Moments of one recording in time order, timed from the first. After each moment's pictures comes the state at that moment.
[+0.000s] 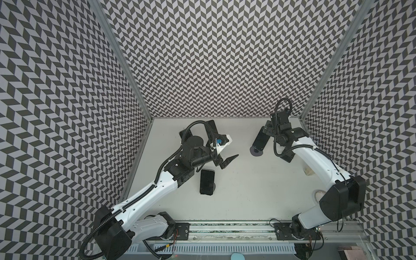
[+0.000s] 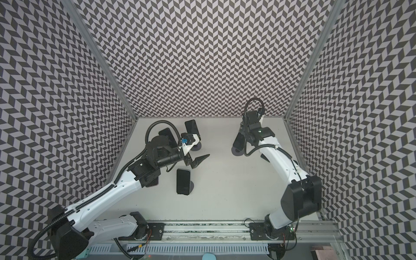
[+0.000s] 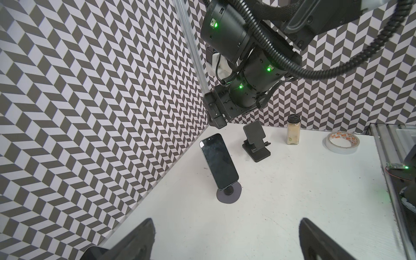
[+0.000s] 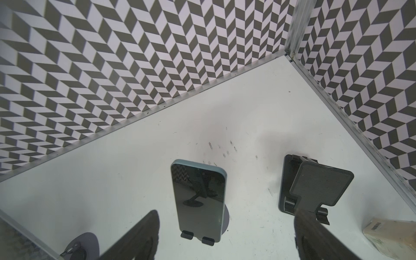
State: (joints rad) left arm -0.71 1.15 0.98 0.00 0.33 0.32; right arm 0.34 1.54 1.44 -0.65 0.49 0.62
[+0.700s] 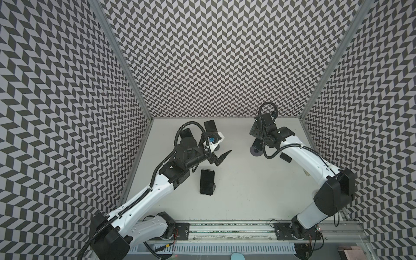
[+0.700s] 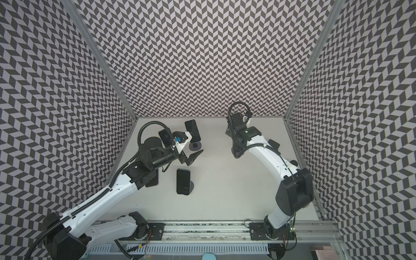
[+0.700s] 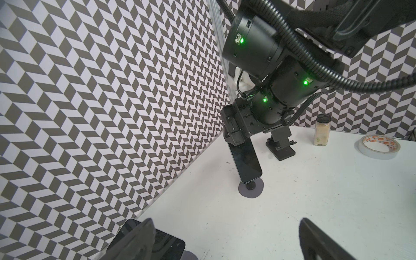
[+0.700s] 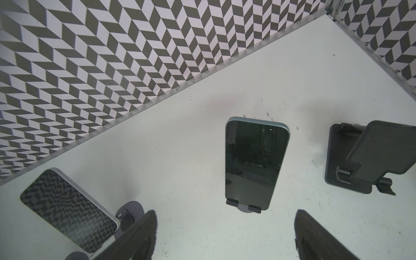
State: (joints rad) left arm -0.64 1.09 0.92 0.02 0.27 0.30; right arm 0.48 1.64 1.51 -0.72 0.47 0.83
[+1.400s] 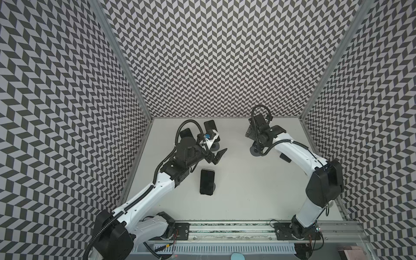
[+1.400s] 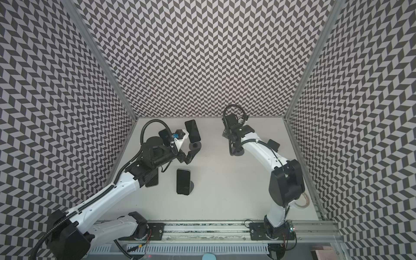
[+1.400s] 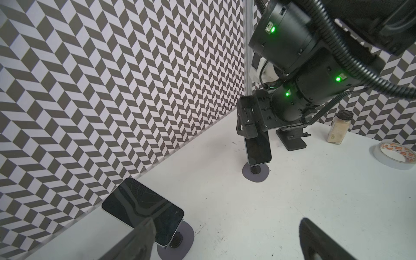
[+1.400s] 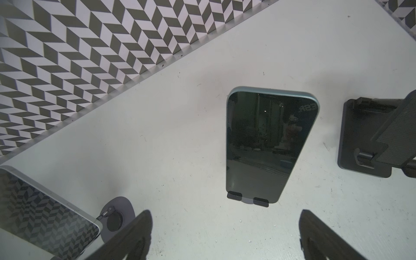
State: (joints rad) left arm -0.56 1.13 0.88 0.02 0.25 0.17; right arm 0.48 1.75 1.55 -0.76 0.44 0.89
